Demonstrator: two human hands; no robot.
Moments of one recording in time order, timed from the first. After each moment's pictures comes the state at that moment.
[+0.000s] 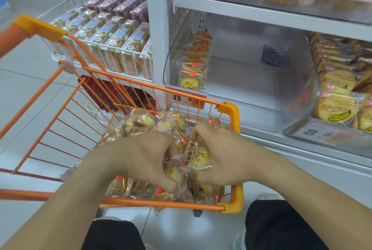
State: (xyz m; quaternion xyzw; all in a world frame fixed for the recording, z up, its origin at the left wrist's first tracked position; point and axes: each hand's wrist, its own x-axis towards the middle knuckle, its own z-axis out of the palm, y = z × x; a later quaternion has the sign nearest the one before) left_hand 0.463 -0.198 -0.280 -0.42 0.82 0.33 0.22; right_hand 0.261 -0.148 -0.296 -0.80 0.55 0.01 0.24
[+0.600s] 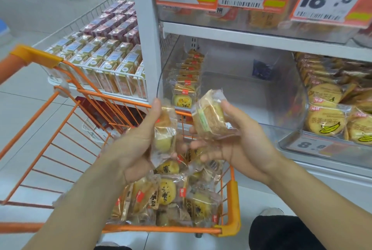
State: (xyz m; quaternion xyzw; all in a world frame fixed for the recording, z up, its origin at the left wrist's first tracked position) left_hand 0.443 -0.207 -0.273 -0.44 0.33 0.78 -0.29; right_hand 0.244 -0.160 -0.275 -0.29 0.44 -0.47 0.70
